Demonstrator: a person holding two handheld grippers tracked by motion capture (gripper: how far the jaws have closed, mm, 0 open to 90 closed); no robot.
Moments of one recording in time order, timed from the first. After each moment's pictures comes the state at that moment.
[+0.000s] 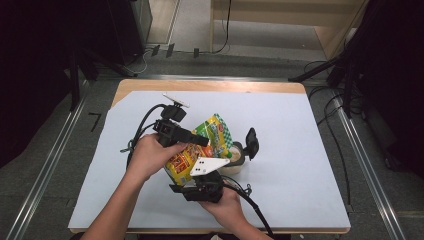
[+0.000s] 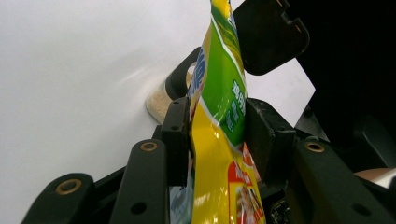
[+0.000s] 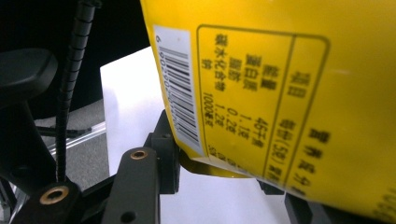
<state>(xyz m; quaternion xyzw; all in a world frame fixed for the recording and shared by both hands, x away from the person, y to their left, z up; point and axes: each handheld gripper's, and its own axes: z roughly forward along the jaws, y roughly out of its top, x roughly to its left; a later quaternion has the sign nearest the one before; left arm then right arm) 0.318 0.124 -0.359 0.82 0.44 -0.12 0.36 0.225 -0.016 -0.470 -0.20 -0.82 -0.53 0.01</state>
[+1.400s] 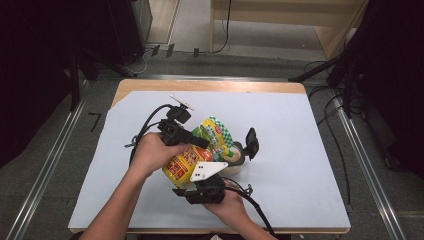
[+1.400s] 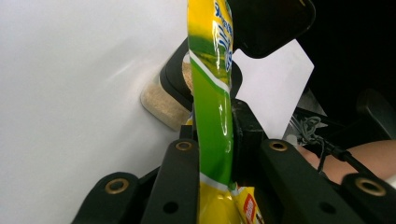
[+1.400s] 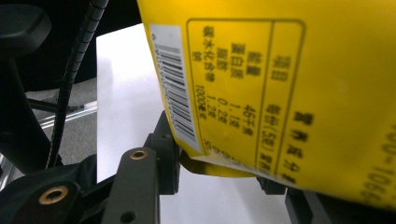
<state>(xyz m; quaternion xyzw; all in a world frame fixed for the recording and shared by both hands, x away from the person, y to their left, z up) 0.327 0.121 -0.369 0.84 0.39 -0.14 0.34 0.224 -0.019 -0.483 -0.17 -0.84 -0.51 -0.01</state>
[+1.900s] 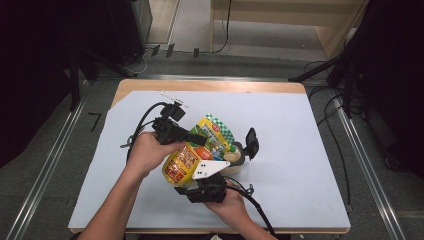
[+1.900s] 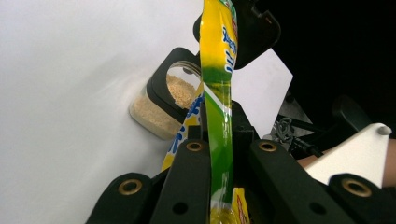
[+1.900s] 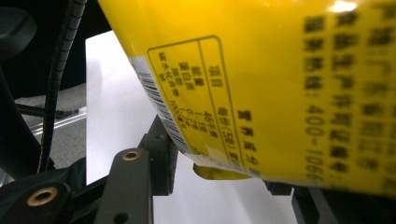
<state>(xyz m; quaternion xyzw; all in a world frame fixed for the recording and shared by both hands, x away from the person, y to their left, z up) 0.322 0.132 -0.357 0.83 0.38 -0.15 0.39 0.228 -0.023 -0.486 -0.19 -0.84 -0.51 -0.01</state>
